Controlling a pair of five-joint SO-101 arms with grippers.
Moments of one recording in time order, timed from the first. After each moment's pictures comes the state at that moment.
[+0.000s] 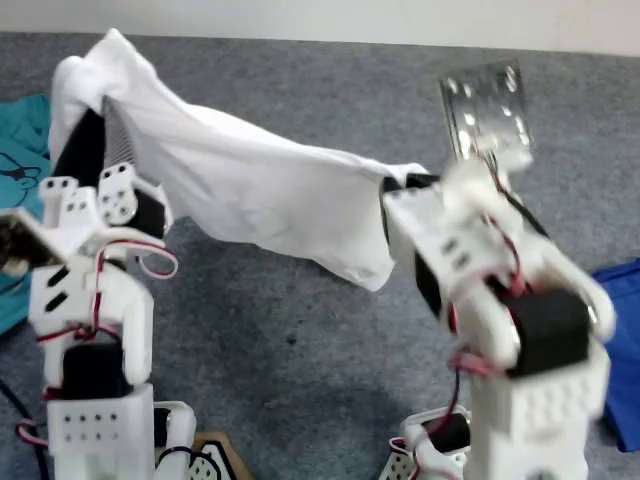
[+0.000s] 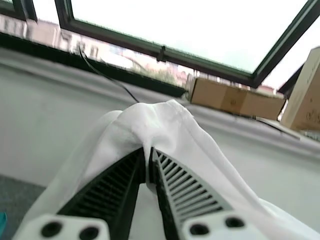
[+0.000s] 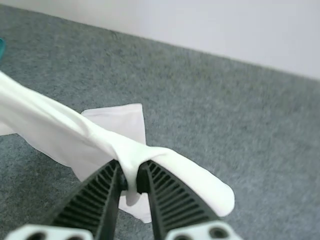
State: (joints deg) left arm -13.5 -74.5 54.9 12.9 18.6; right arm -15.6 -43.9 -6.2 88.3 4.7
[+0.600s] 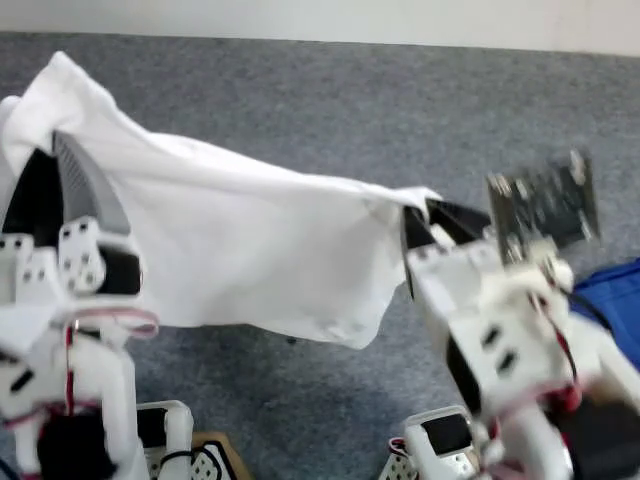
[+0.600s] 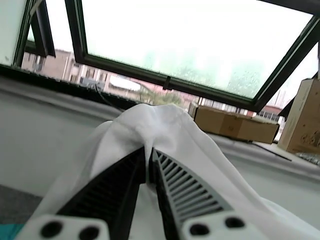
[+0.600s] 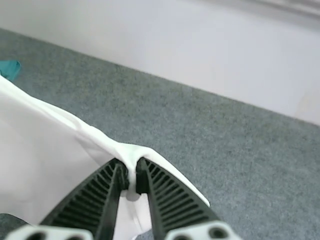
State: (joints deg) left arm -16.0 -78.5 45.4 30.4 18.7; right arm -15.6 -43.0 -13.8 93.1 7.1
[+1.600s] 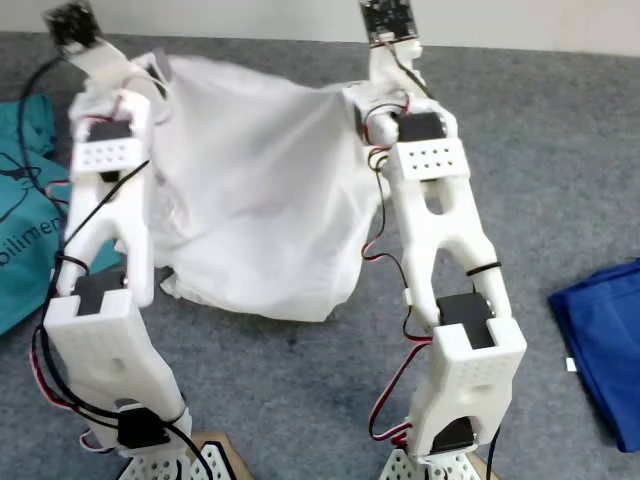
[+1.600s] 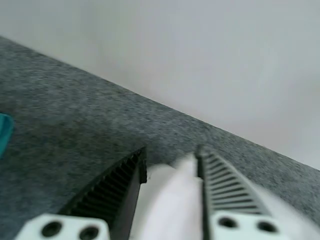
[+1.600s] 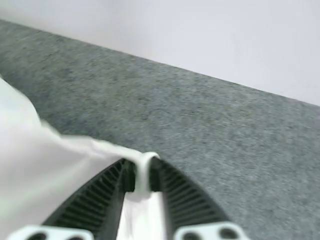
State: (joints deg) left arm -16.5 26.0 -15.0 21.1 18.3; right arm -11.7 18.1 -18.2 40.7 7.3
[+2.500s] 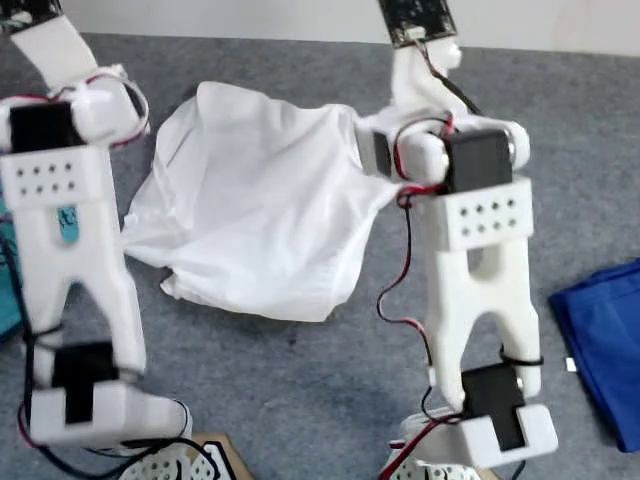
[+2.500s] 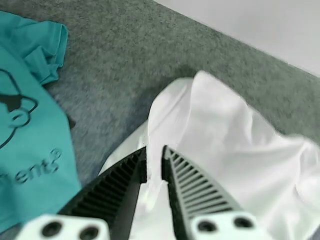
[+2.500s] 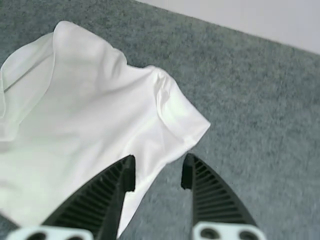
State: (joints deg) left arm -15.3 -4.1 -19.9 80.0 15.8; right arm -15.6 -6.7 -29.7 90.2 4.7
